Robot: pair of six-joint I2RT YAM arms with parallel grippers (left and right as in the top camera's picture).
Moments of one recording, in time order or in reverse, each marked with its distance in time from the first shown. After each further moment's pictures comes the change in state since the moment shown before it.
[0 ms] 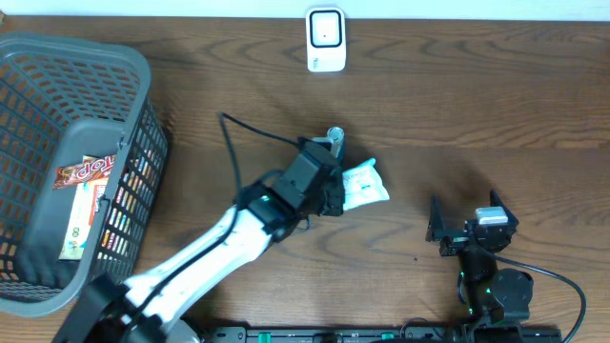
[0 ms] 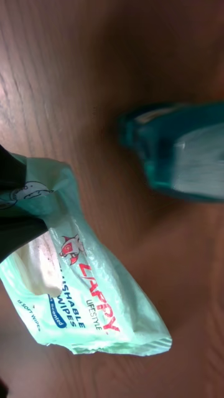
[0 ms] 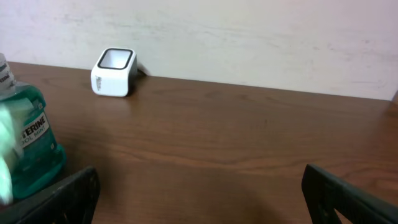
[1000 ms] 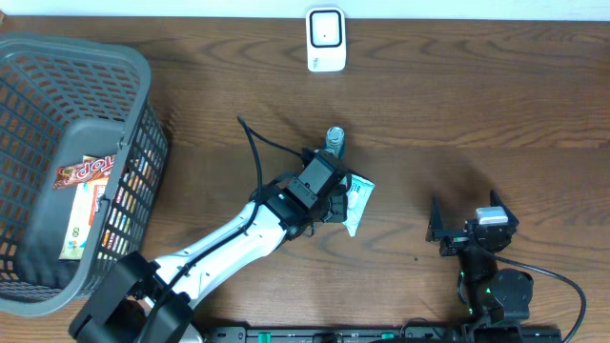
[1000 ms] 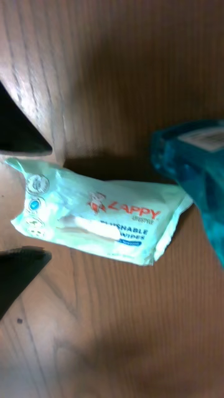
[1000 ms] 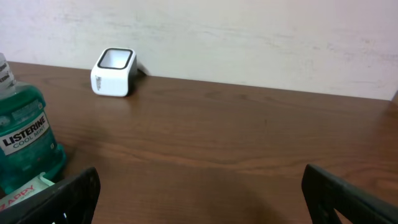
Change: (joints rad) left arm -0.026 0.086 0.000 -0.040 -0.038 -0.065; right arm 0.000 0.000 0.000 0.000 0.000 0.000
